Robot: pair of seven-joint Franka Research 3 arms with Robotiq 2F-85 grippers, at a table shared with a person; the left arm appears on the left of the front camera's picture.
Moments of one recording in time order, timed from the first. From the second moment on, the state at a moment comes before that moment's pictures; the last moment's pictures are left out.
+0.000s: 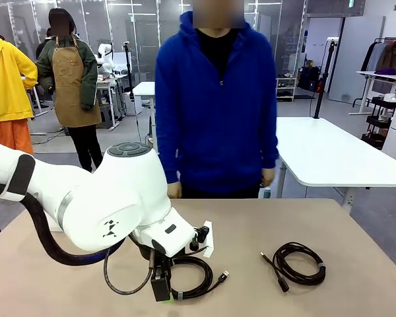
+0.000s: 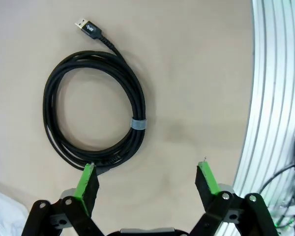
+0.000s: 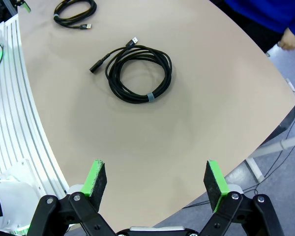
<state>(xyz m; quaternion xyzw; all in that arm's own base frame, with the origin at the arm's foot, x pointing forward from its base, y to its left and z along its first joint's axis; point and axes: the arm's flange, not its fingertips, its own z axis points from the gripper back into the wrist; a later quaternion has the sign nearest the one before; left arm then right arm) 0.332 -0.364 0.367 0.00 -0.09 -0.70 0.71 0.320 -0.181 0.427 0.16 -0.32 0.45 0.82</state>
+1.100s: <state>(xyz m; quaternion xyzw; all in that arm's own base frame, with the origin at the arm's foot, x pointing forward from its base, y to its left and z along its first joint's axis) 0.375 -0.393 0.304 -0.01 -0.07 -0.69 0.72 0.320 -0.181 0.427 0.16 -0.32 0.45 0.82</state>
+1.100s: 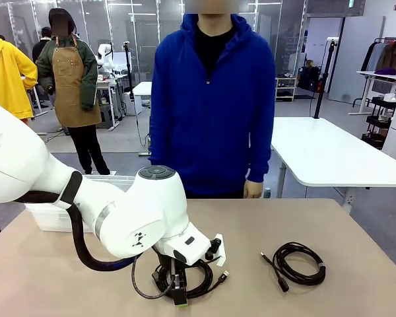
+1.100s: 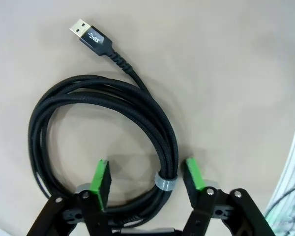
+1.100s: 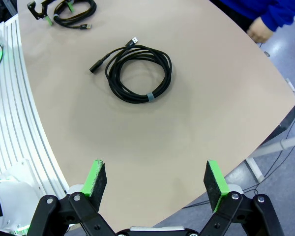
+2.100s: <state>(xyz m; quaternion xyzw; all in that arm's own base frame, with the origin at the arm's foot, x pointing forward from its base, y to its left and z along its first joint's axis) 0.367 -0.395 0.328 -0.05 -0.03 -0.70 0.71 0.320 -0.181 0.427 0.16 -0.32 0.45 0.82</state>
